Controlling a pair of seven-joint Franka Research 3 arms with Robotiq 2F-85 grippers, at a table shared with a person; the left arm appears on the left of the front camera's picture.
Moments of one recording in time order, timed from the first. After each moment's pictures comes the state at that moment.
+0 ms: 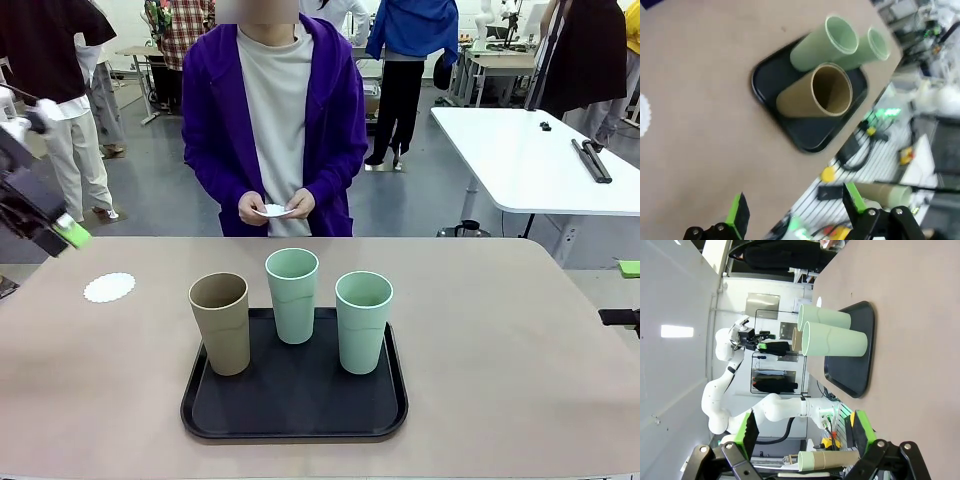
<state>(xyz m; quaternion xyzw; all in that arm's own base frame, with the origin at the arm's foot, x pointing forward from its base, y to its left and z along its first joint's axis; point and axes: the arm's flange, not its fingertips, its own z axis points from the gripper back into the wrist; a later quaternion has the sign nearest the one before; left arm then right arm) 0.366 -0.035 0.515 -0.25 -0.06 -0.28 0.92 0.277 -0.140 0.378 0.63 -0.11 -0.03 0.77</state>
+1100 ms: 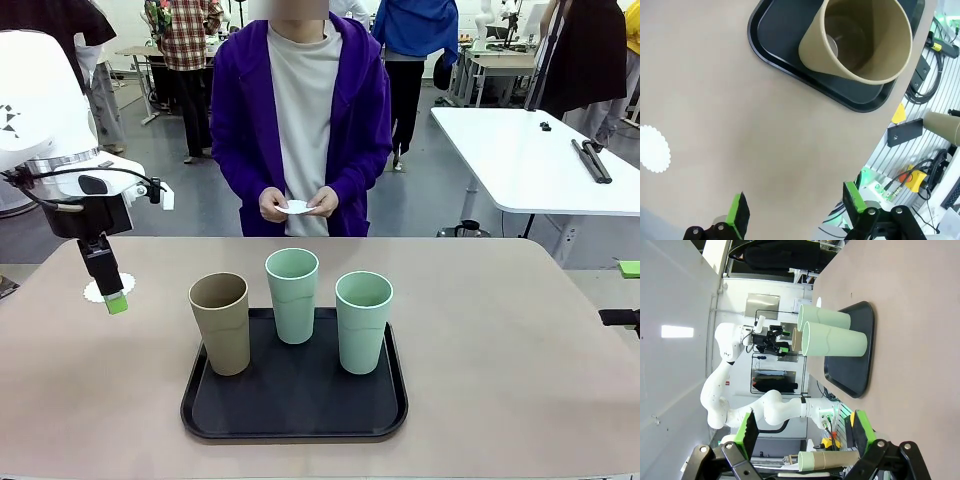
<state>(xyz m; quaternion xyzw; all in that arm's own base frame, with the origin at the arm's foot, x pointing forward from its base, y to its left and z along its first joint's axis) 0.380 -0.123 0.456 -0.04 0.02 -0.47 0.88 0.277 -0.141 0.378 0.63 -0.12 -0.03 0.77</state>
